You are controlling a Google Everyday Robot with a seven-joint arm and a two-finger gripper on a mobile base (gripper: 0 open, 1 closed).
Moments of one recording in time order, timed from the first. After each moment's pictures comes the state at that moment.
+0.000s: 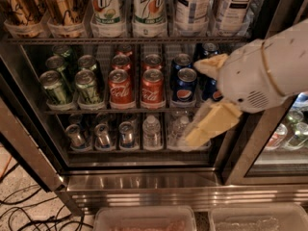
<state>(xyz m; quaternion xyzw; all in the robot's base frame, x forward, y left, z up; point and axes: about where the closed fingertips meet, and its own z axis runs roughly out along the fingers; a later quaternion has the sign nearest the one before) 0.425 -0.076 0.963 -0.59 0.71 0.14 0.36</state>
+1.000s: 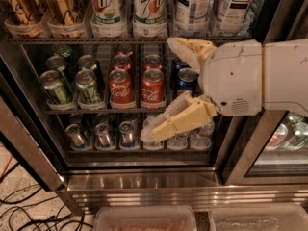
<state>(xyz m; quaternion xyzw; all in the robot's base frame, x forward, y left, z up) 0.409 -0.013 1.017 -0.56 0.59 0.23 0.53</state>
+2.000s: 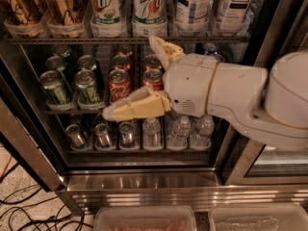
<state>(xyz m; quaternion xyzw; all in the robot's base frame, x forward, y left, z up) 0.454 0.030 1.008 -0.47 0.58 0.27 0.61</state>
